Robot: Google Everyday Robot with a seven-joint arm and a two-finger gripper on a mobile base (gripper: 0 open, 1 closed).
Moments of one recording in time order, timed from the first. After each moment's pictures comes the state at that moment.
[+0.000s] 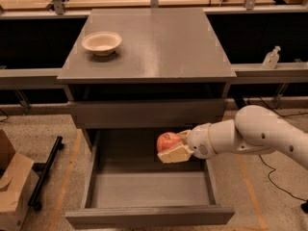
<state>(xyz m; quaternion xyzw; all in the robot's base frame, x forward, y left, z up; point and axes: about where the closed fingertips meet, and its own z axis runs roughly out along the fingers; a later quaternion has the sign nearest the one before) 0.506 -0.052 0.696 -0.42 0.78 0.32 0.32</state>
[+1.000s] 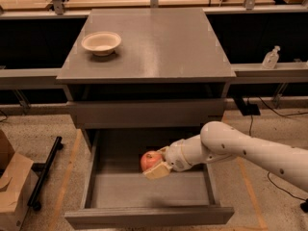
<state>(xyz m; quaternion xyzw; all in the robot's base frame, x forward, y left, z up) 0.511 -0.003 0.589 -0.49 0.76 0.32 0.28</state>
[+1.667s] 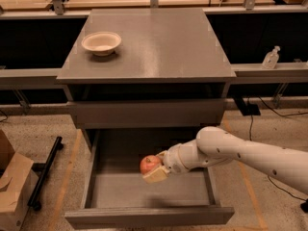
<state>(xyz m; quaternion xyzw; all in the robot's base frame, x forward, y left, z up) 0.510 0.003 0.560 -0.49 0.77 0.31 0.26</state>
